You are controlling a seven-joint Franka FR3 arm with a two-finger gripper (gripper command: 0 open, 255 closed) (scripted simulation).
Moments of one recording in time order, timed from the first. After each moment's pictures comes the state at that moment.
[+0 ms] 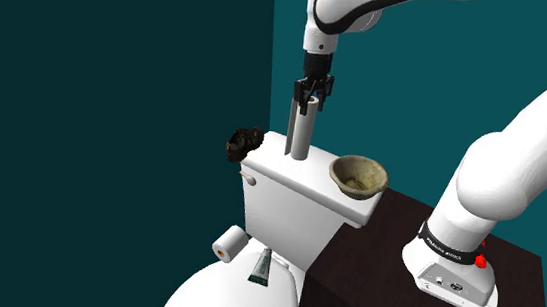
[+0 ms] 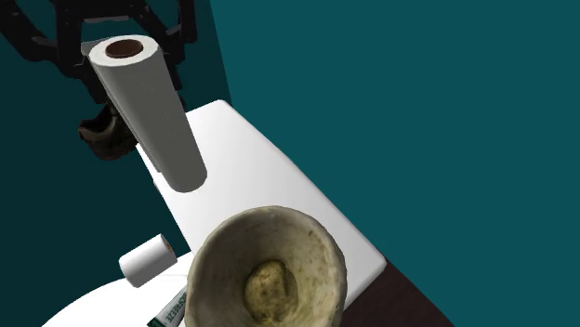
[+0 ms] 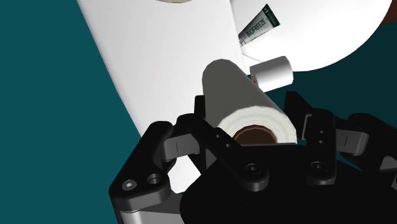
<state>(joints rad) -0.02 -0.30 -0.03 -2.26 0.06 1.91 0.12</state>
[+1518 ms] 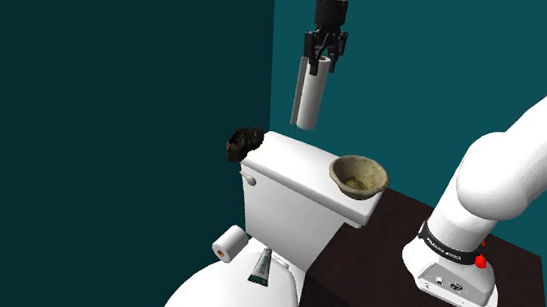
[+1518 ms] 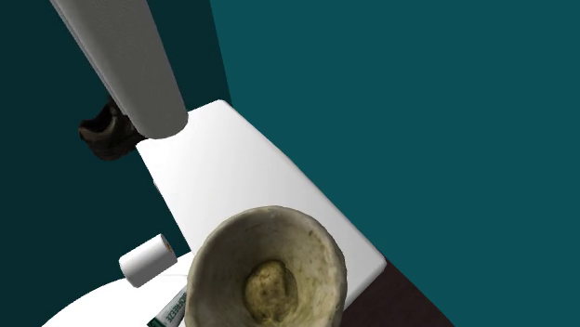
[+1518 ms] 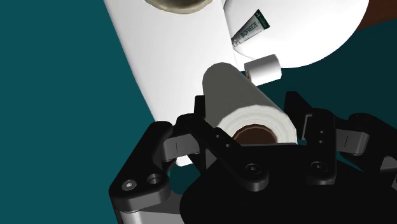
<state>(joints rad) -0.02 -0.35 -0.03 -2.00 0.05 1.60 0.13</state>
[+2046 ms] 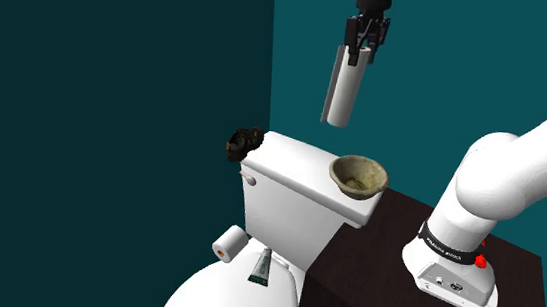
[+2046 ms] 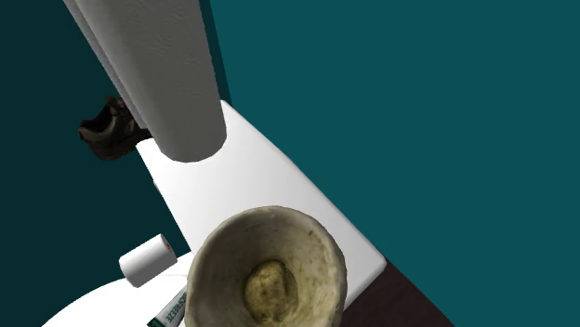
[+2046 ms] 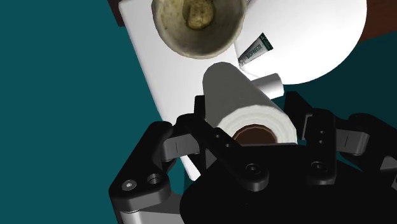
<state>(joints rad) -0.04 -0.61 -0.06 -2.10 0.03 1.45 0.10</state>
